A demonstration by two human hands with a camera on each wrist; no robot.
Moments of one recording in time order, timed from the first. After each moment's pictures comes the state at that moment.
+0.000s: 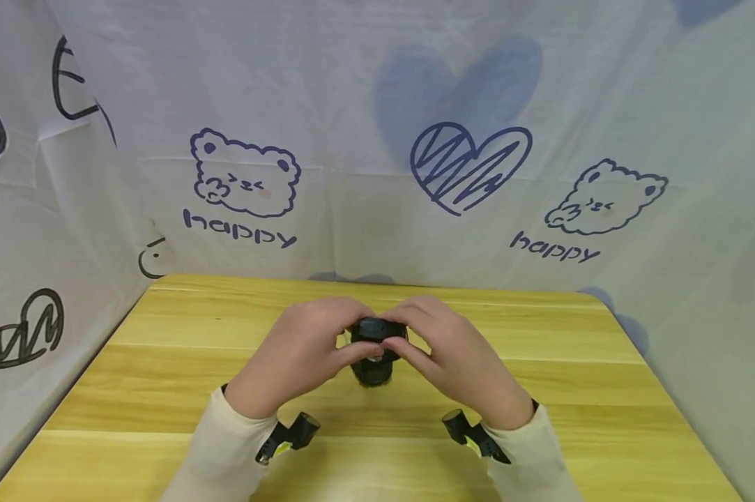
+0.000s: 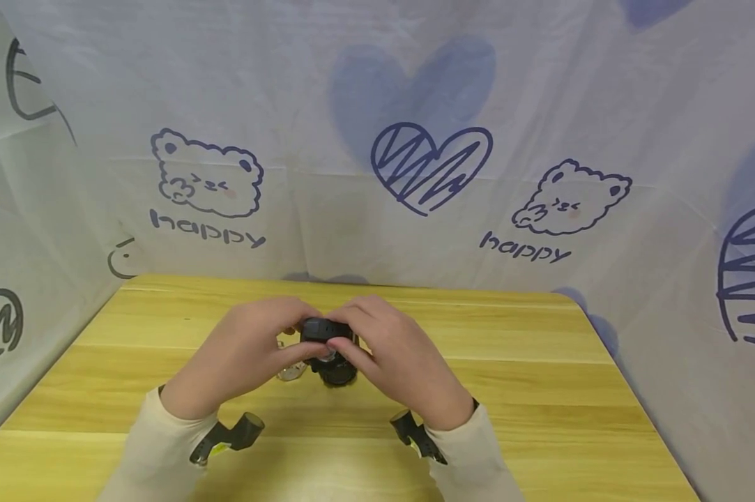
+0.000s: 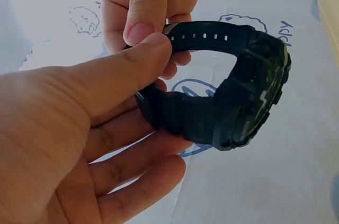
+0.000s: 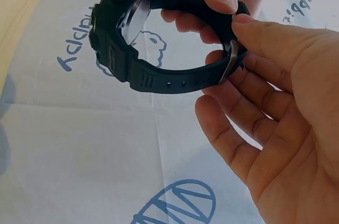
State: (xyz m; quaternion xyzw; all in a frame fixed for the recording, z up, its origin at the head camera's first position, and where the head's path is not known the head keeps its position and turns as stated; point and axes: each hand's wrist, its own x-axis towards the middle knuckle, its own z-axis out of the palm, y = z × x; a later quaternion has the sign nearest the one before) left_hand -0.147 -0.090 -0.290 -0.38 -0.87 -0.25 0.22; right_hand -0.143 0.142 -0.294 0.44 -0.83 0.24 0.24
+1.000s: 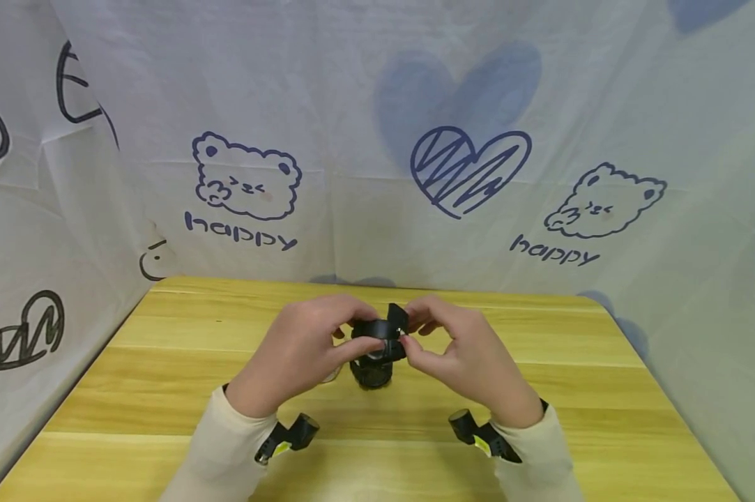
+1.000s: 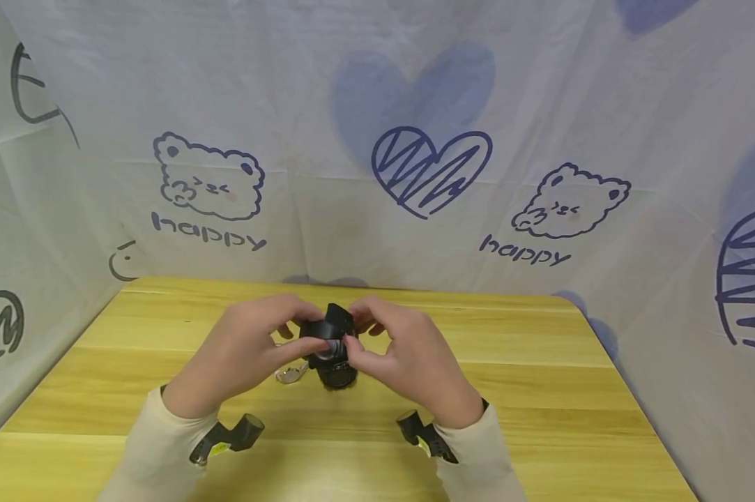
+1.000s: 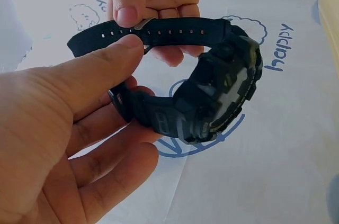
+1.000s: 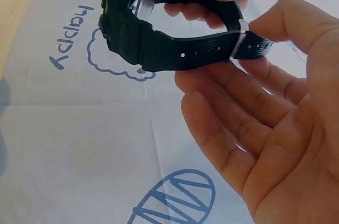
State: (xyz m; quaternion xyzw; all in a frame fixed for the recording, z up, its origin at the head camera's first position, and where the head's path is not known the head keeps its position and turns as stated) left_hand -0.150 -0.092 -0.292 -0.39 -0.84 -0.29 0.24; right_hand -0.143 0.152 -0.292 0.37 -0.84 0.37 0.19
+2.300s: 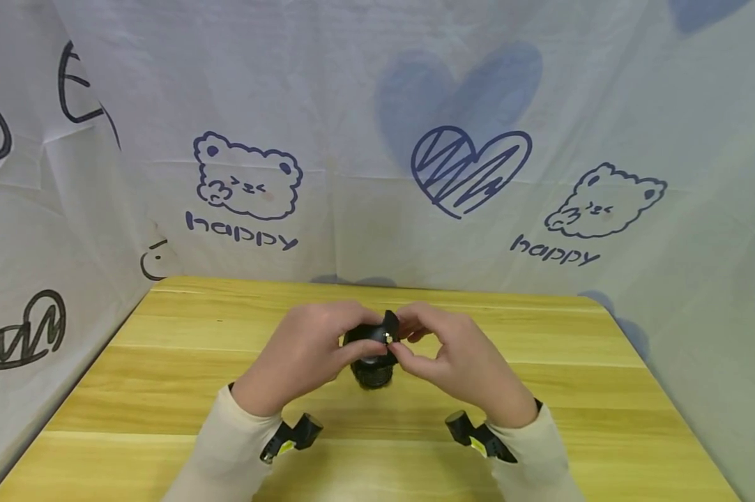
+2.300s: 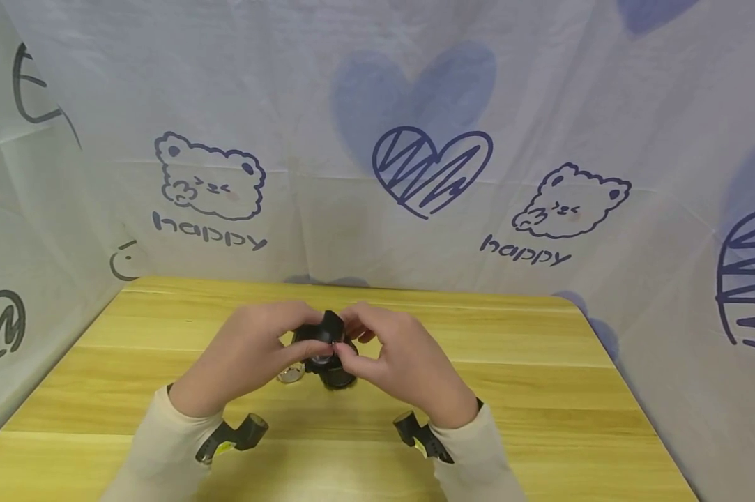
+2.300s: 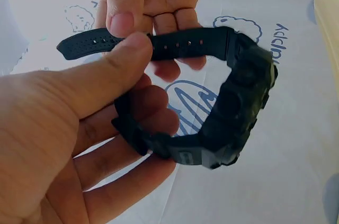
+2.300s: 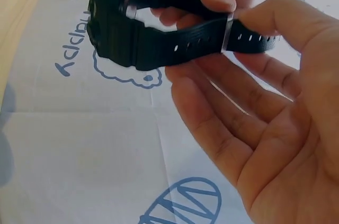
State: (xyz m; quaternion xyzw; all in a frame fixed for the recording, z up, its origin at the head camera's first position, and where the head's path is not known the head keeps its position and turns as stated) left_hand -0.150 -0.087 -0.293 -0.39 -0.85 -0.28 0.22; right_hand -0.144 0.145 -0.294 0.40 -0.83 0.36 0.14
